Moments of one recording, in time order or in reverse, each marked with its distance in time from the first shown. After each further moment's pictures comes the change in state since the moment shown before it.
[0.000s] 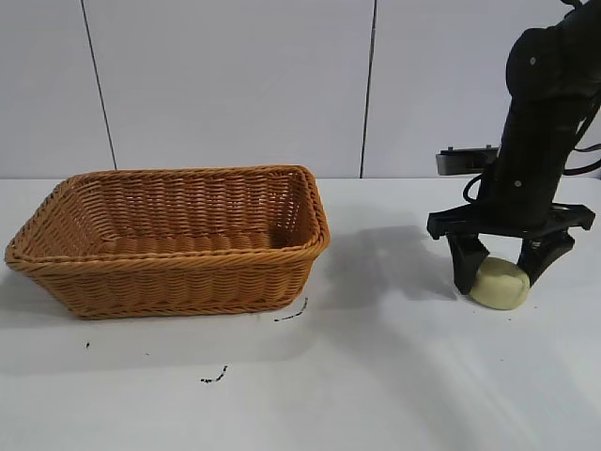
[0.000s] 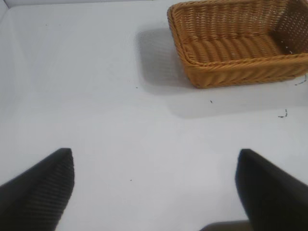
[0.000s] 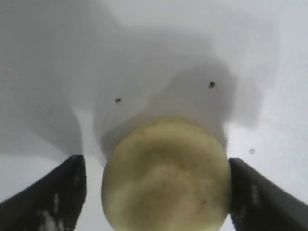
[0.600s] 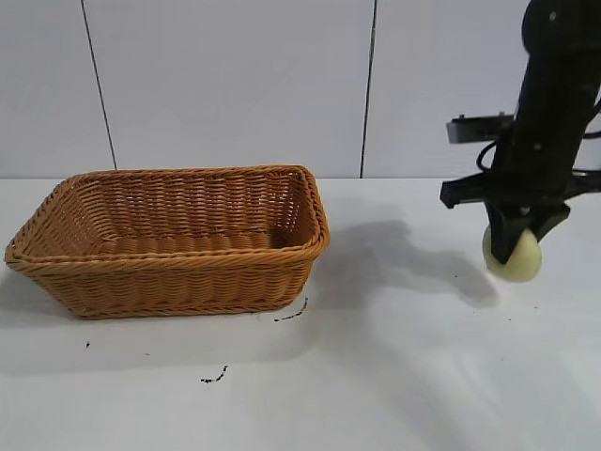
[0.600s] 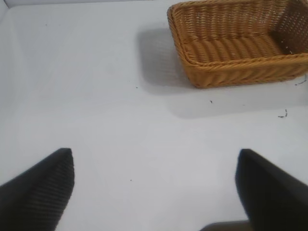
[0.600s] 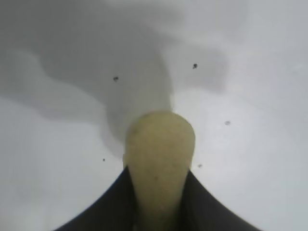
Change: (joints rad) left arm 0.000 0.000 0.000 0.000 0.000 0.000; right arm 0.000 -0.162 0.000 -0.030 0.104 0.000
